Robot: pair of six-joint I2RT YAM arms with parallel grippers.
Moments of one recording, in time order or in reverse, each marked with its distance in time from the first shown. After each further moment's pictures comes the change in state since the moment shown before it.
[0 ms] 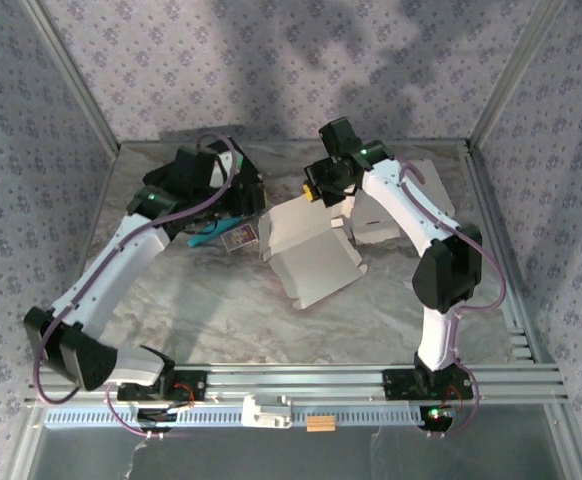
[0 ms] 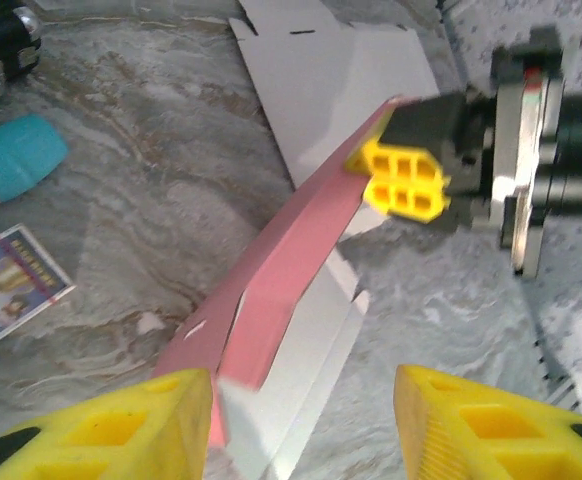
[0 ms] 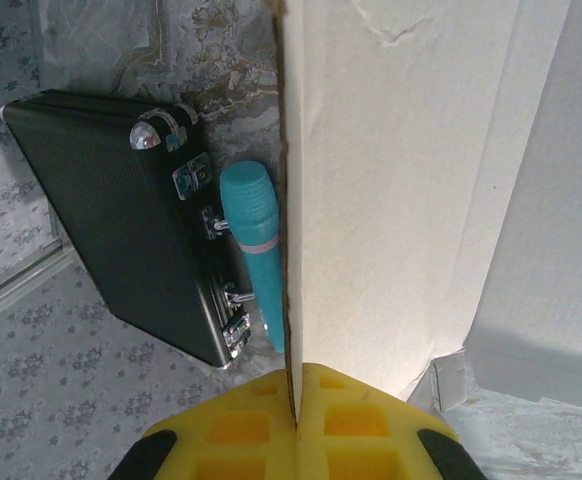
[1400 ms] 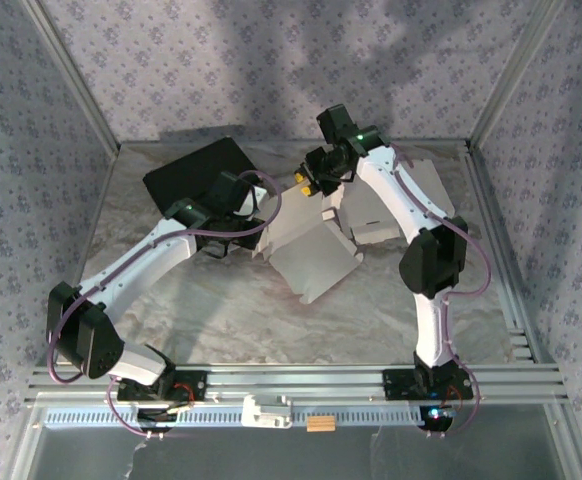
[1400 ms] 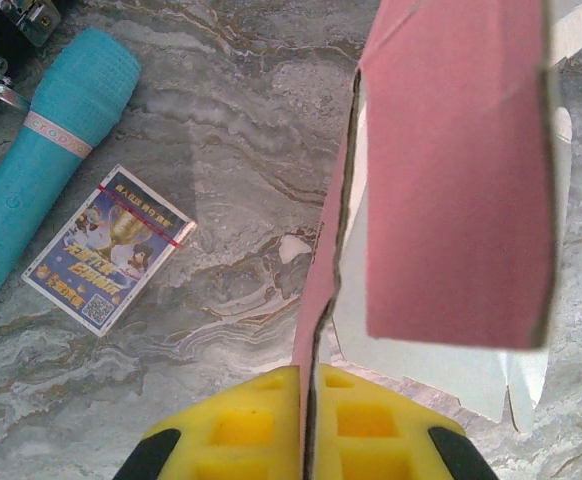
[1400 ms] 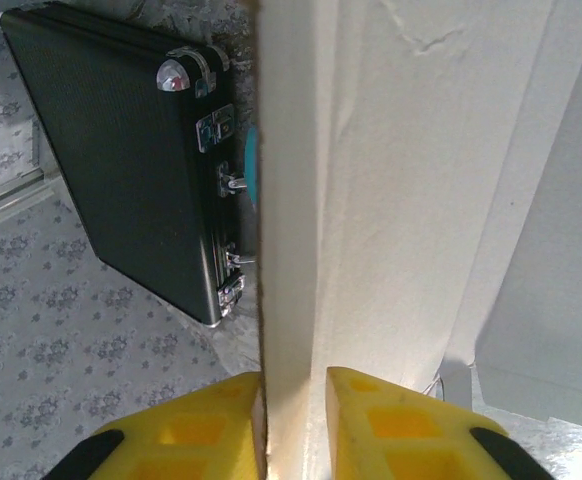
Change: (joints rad) left arm -0.129 0.053 -0.163 -0.044 -0.274 0.365; right arm -0.030 0.151 0.242 -0.117 -0.118 -0.186
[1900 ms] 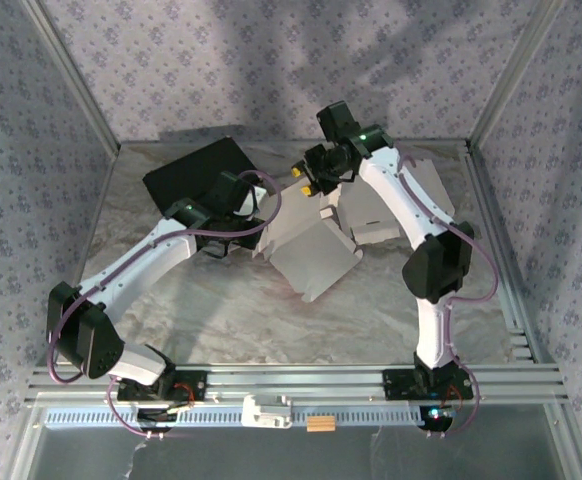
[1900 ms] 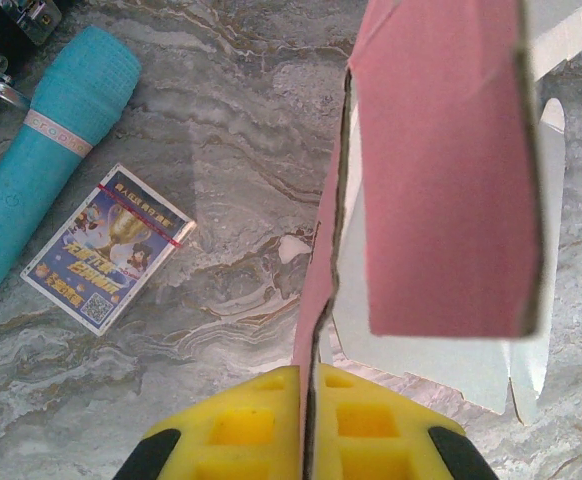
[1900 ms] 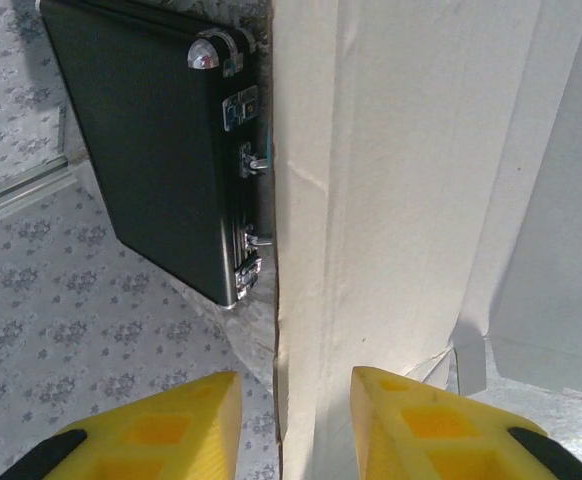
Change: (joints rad) left arm 0.000 0.000 0.000 0.000 0.000 -0.007; right arm 0.015 -0.044 0.000 0.000 0.011 0.019
